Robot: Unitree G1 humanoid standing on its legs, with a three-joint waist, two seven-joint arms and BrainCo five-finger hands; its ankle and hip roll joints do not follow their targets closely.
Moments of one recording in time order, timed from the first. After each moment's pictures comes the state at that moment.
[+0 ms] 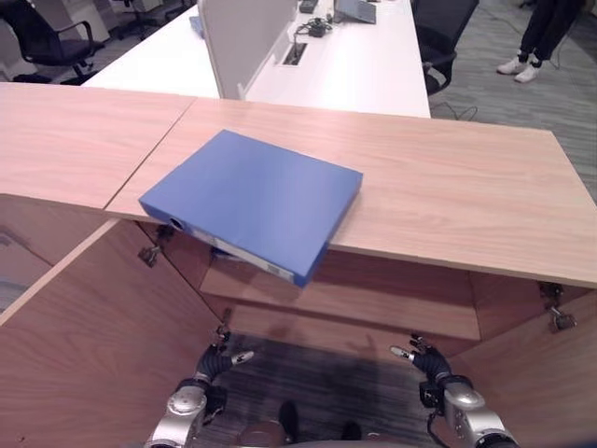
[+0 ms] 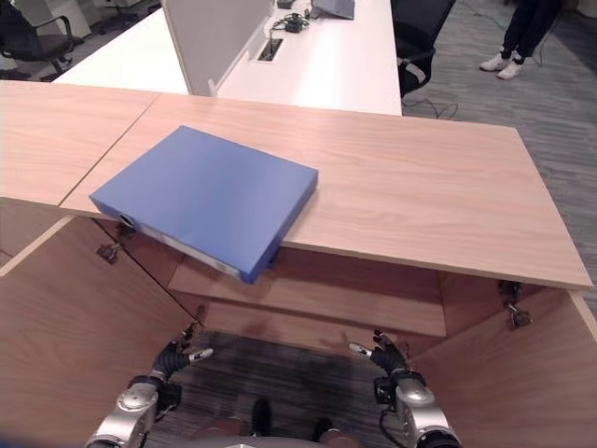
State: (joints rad) left arm 0.08 0.33 -0.16 0.67 -0.15 -0.07 0.01; right arm -0.01 -0.32 0.15 0.75 0.28 -0.01 0.02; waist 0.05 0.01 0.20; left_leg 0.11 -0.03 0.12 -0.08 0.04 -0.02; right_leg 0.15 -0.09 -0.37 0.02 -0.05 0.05
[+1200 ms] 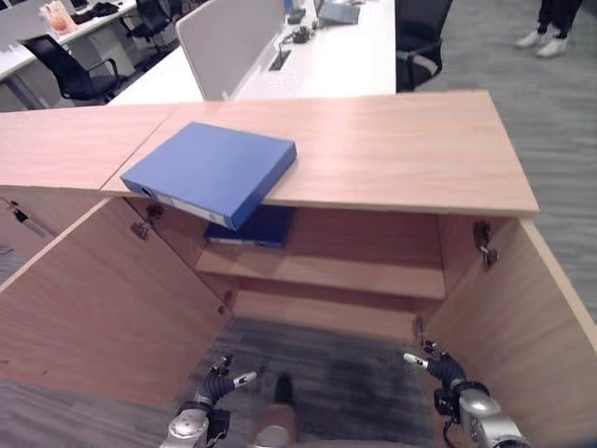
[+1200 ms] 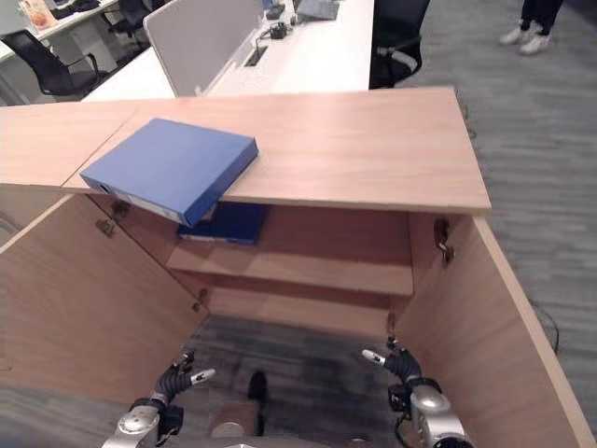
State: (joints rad) left arm 0.15 0.27 -0.17 0.68 -0.18 -0.05 0.01; right arm 0.02 -0.41 0.15 0.76 0.29 -0.01 0.00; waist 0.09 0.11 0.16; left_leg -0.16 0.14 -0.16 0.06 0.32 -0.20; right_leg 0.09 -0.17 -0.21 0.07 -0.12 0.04
